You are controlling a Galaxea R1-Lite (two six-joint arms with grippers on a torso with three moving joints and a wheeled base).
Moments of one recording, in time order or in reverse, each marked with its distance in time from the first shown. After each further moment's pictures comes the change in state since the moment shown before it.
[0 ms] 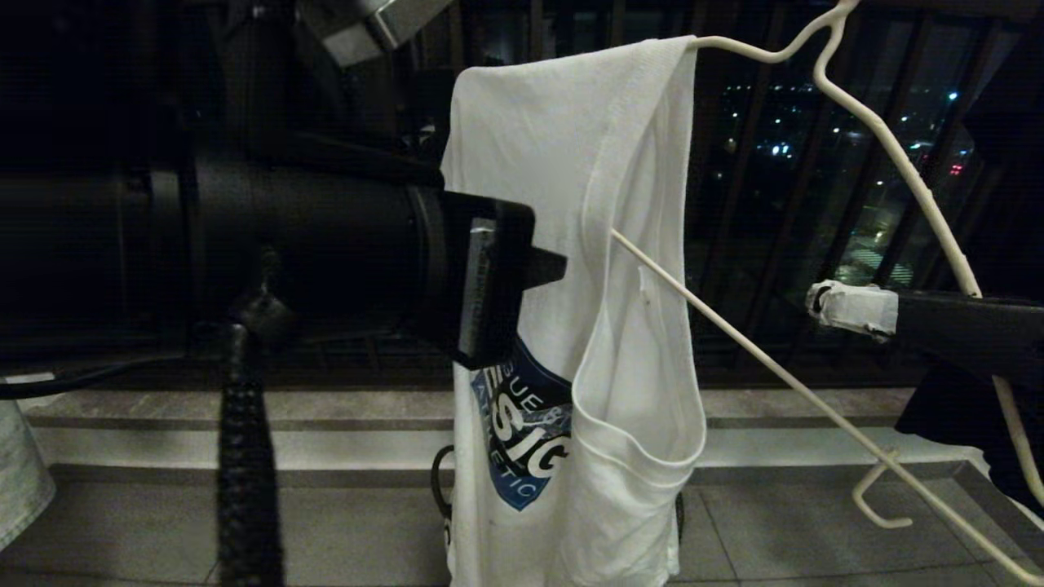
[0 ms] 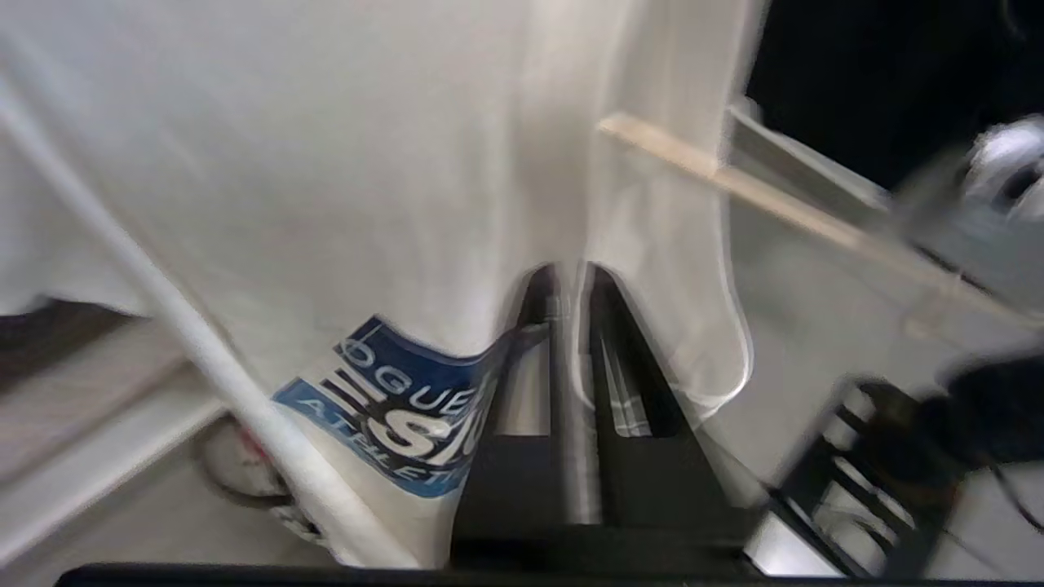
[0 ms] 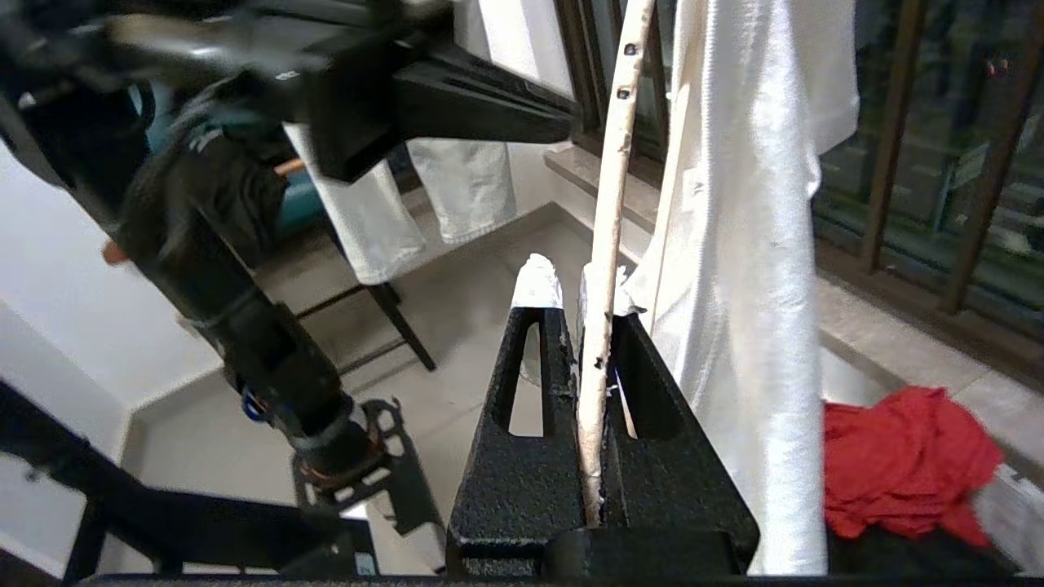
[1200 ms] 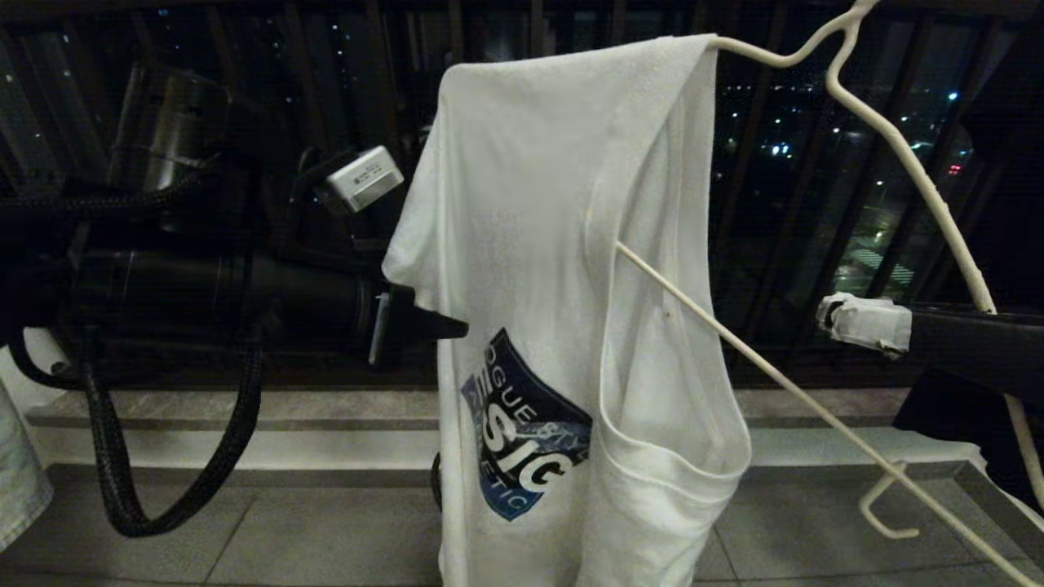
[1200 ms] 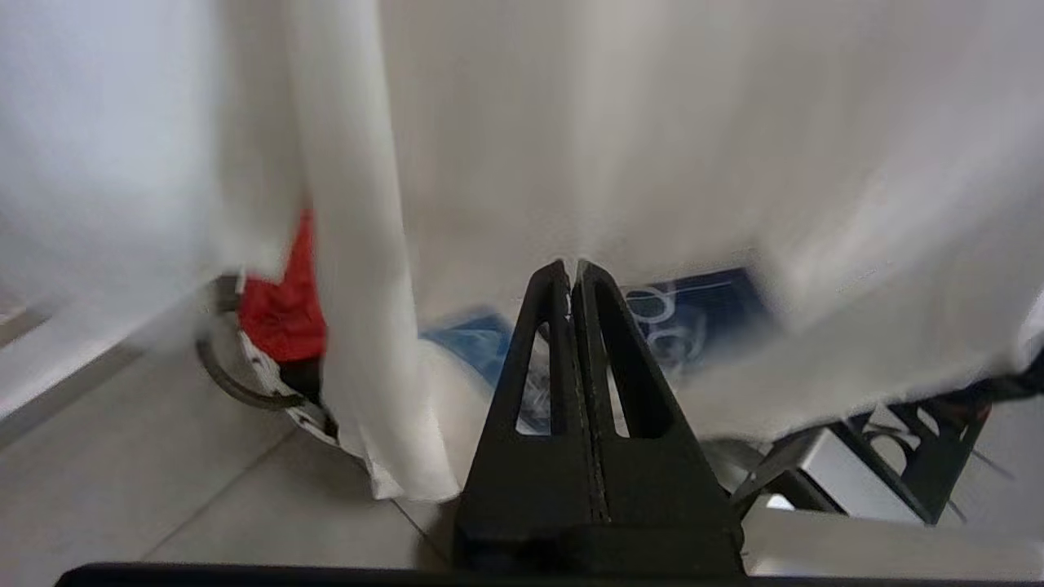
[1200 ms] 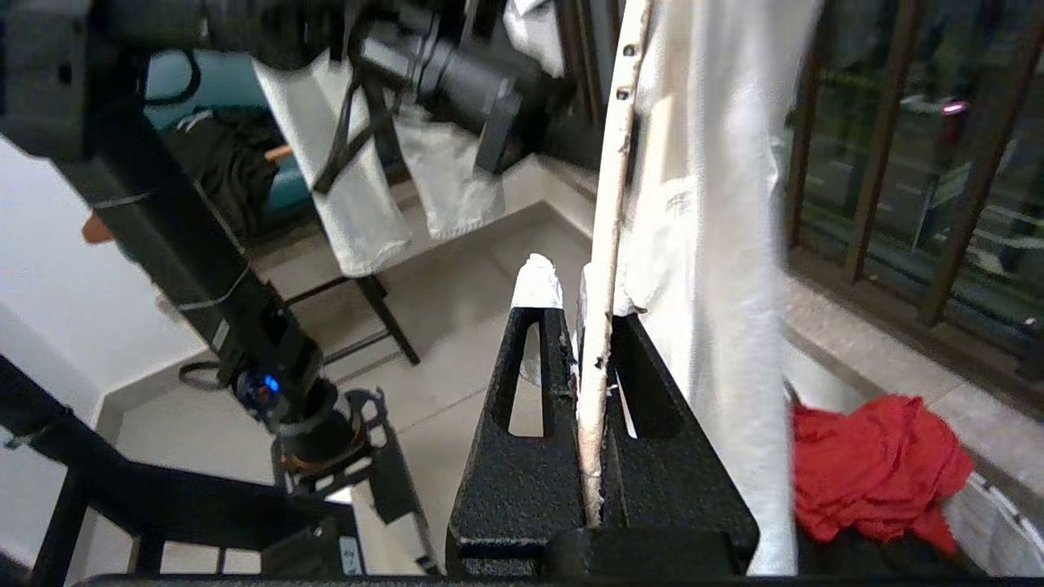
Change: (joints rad) left arm 0.478 0.073 0.188 -0.040 -0.577 0.069; right arm 0.001 -0.023 0.028 -0.008 0.004 -0.053
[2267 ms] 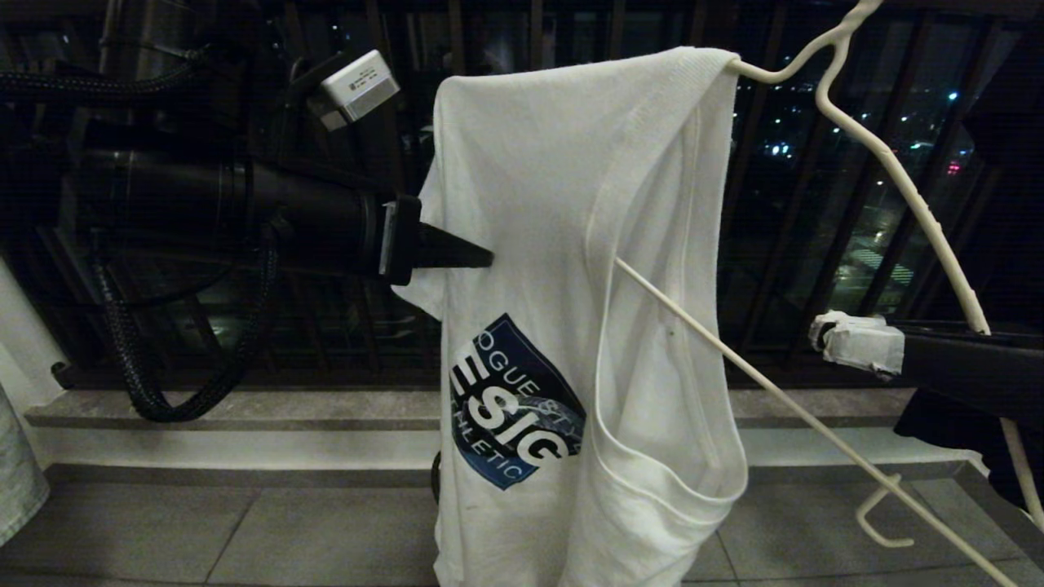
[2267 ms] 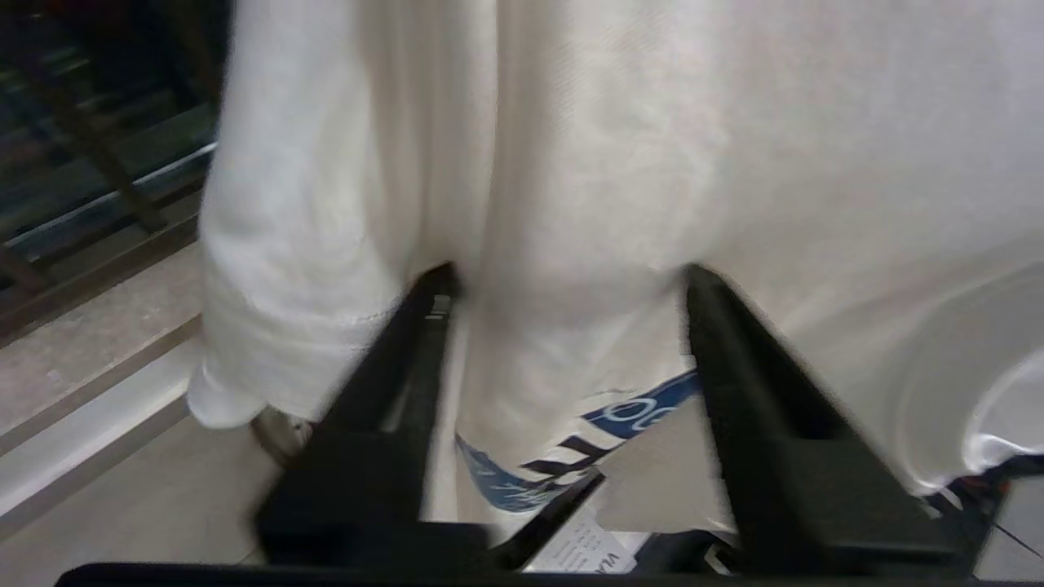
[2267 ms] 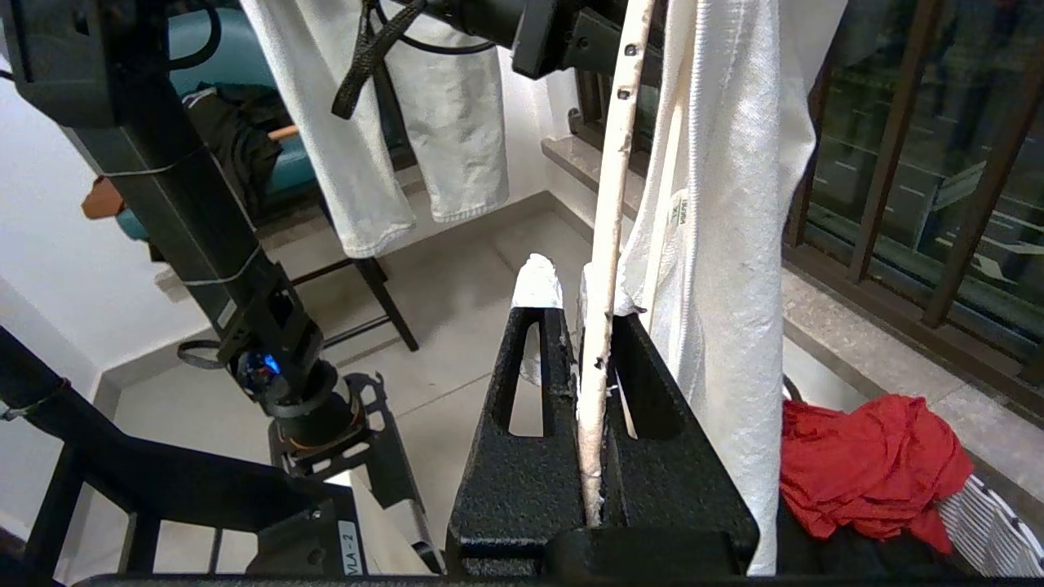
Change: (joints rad) left arm 0.028 0.075 -0.264 0.106 0.015 0.003; right arm 0.022 0.000 0.013 0.003 0.000 -0.033
